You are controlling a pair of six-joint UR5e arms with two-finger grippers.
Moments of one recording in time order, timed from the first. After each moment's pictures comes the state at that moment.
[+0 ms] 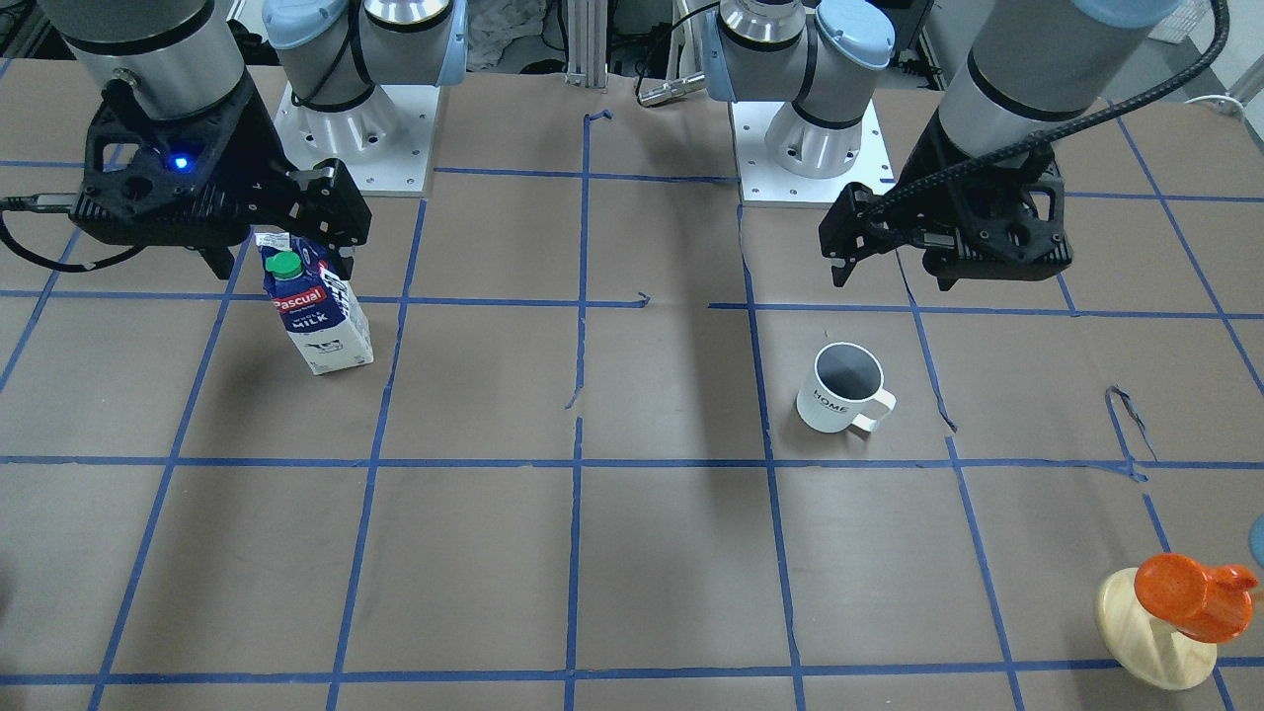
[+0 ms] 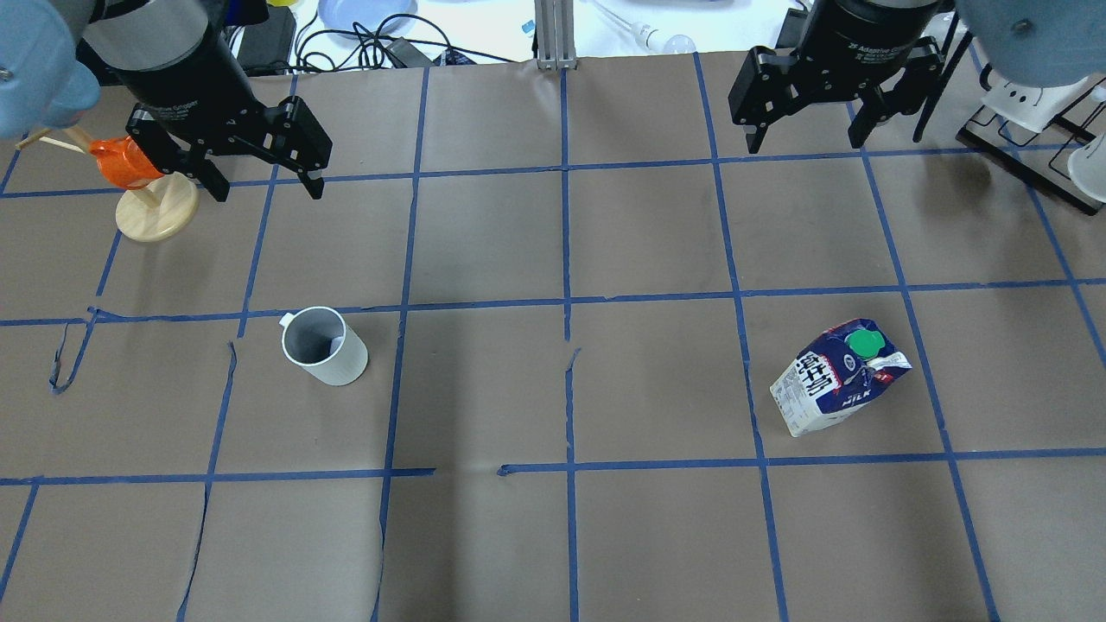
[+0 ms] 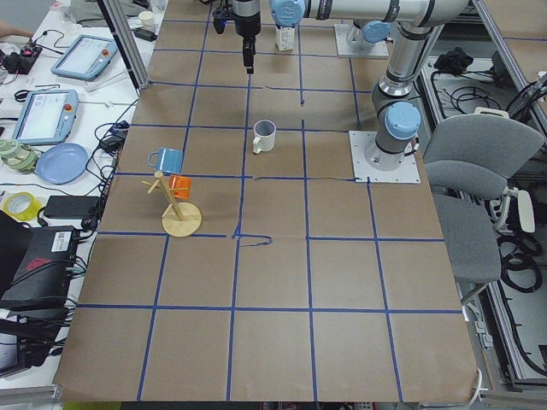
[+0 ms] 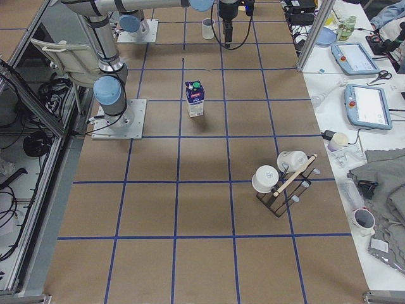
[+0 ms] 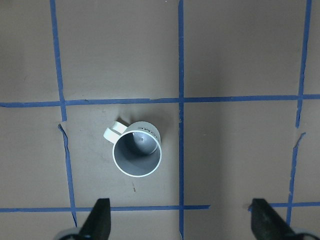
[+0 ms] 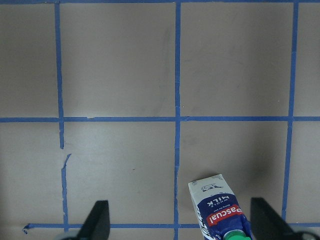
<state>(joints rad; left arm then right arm) -1.52 -1.64 -1.47 -1.64 1.58 0.06 1.60 -1.50 1.44 -1.56 -1.57 0.02</state>
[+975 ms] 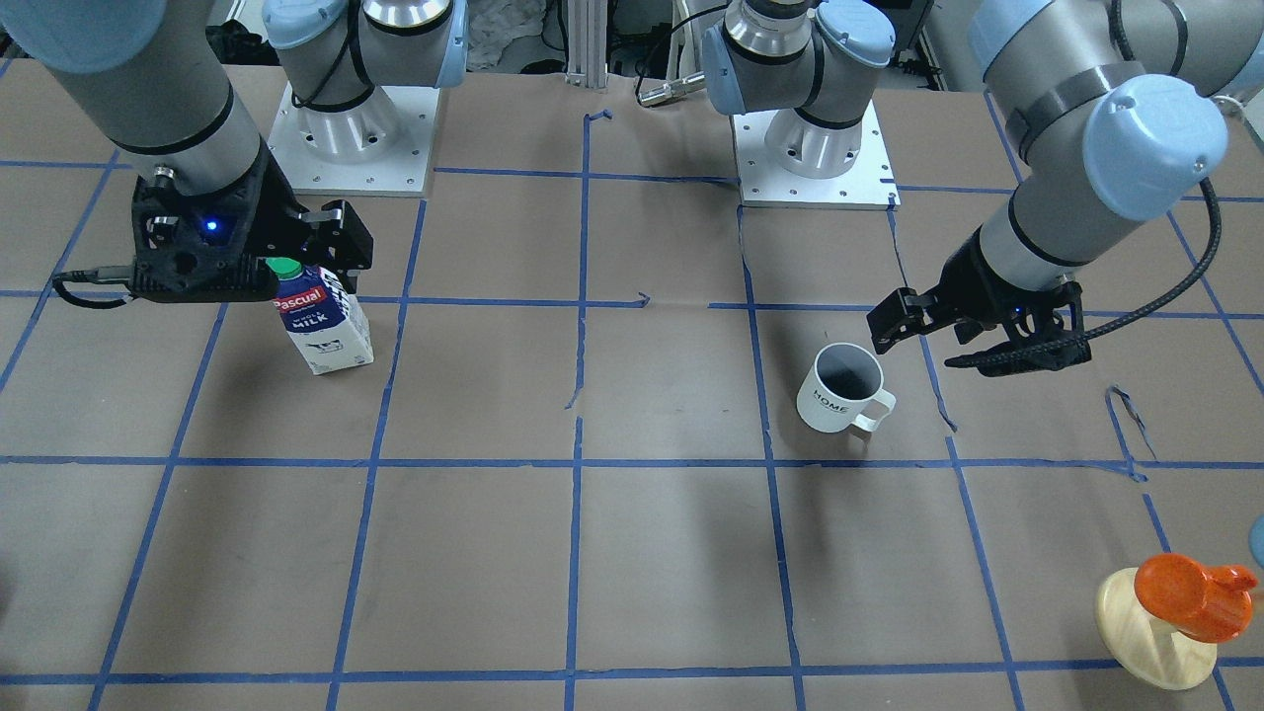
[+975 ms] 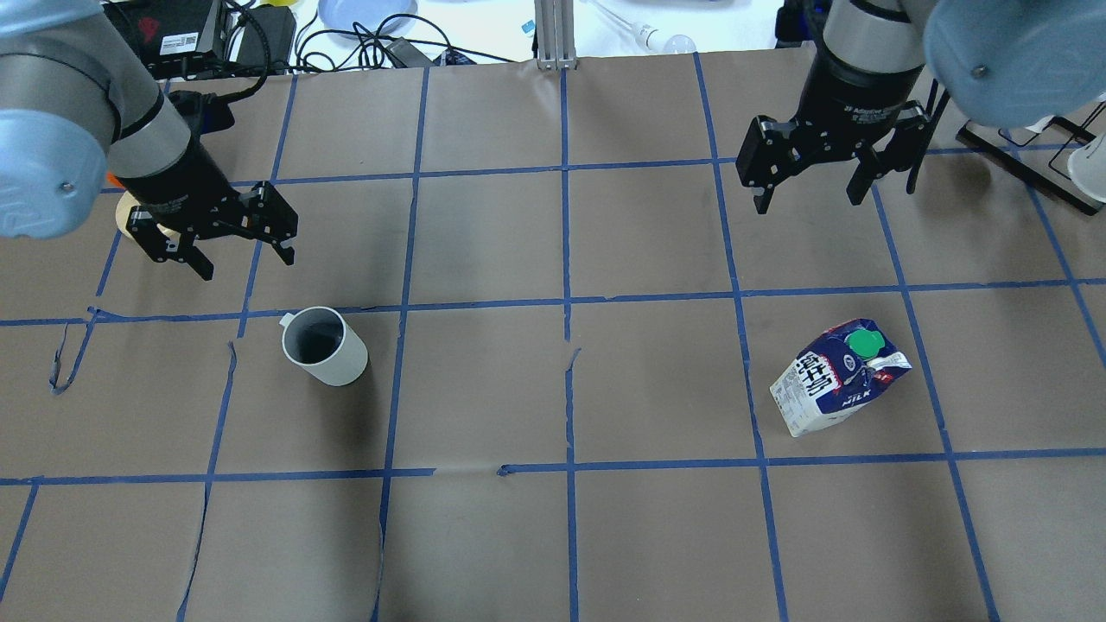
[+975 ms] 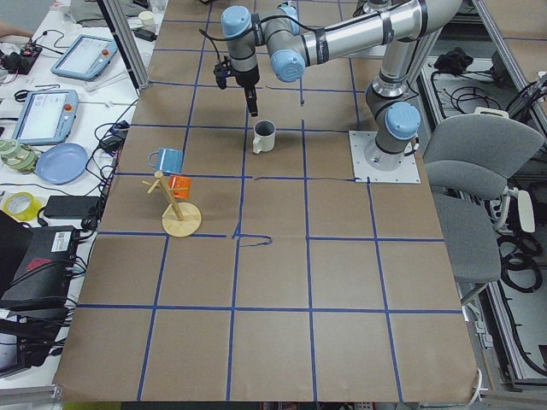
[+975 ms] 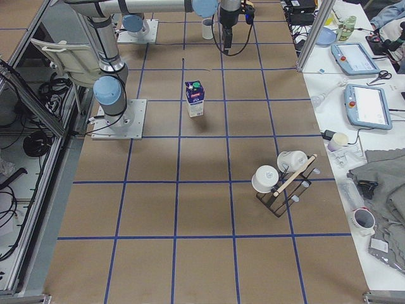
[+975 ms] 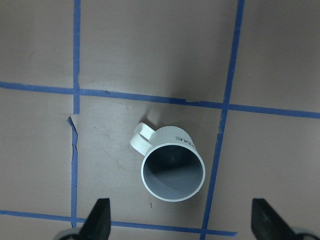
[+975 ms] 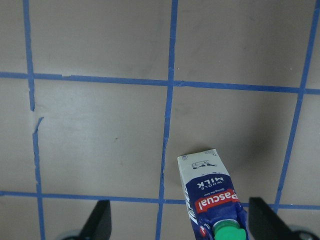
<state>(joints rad) -1.34 -1.67 -1.75 -1.44 1.56 0.04 1.56 -1.48 1.56 -1.53 -1.59 -0.10</state>
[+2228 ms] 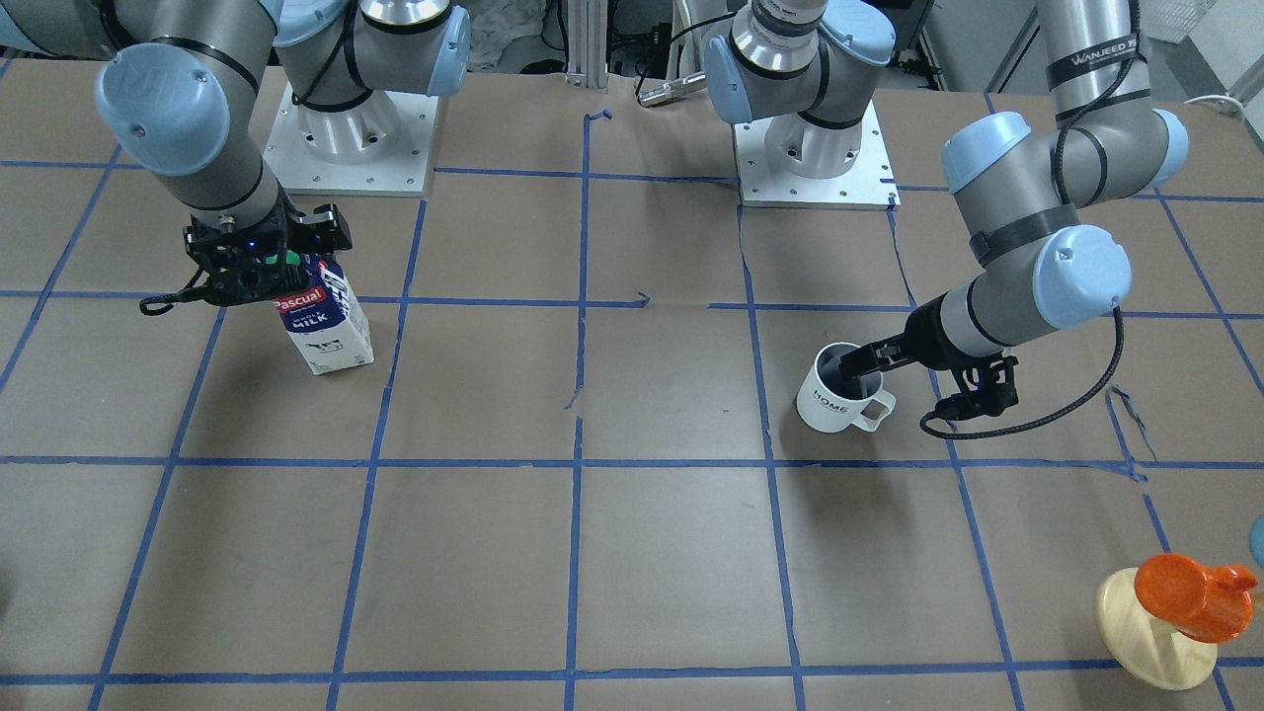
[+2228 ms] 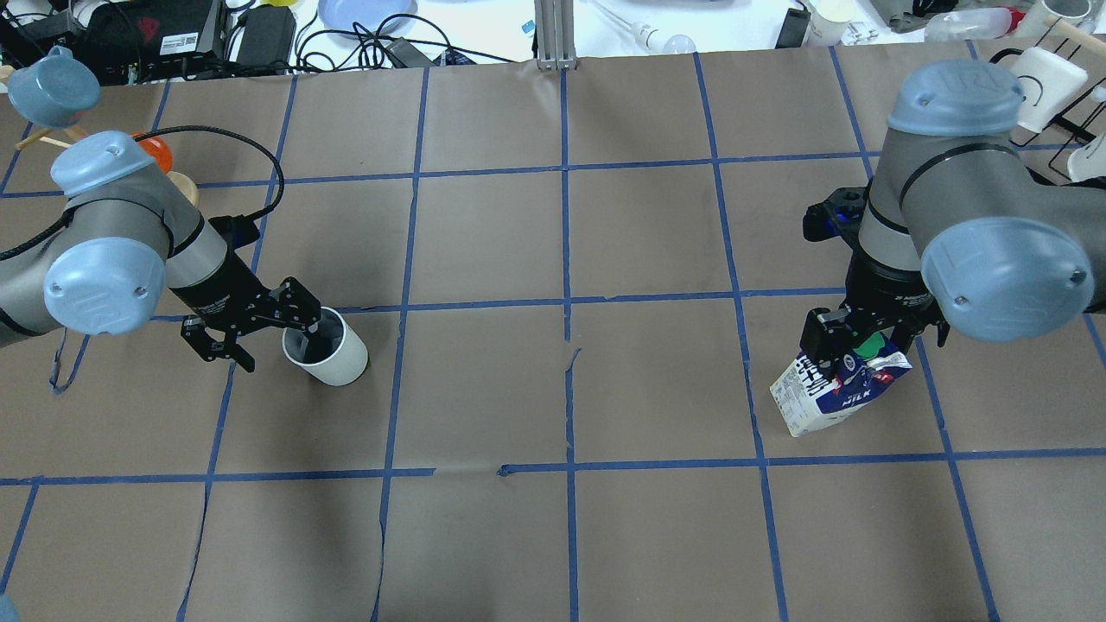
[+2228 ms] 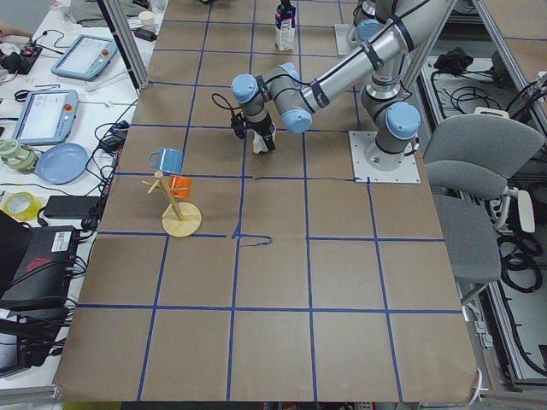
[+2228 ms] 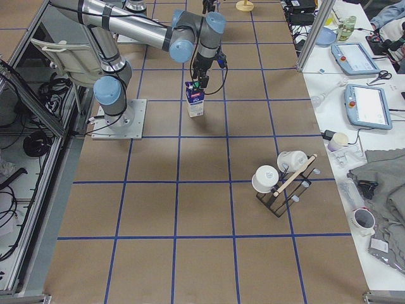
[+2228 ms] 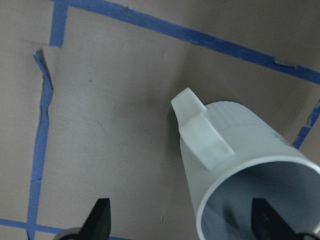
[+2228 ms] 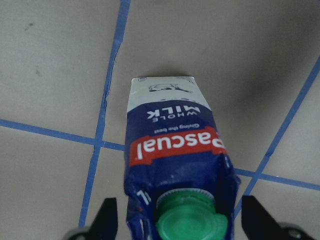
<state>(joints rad) -1.25 -1.78 -1.97 -1.26 1.49 0.02 1.46 -1.61 1.98 -1.69 -1.72 -0.36</state>
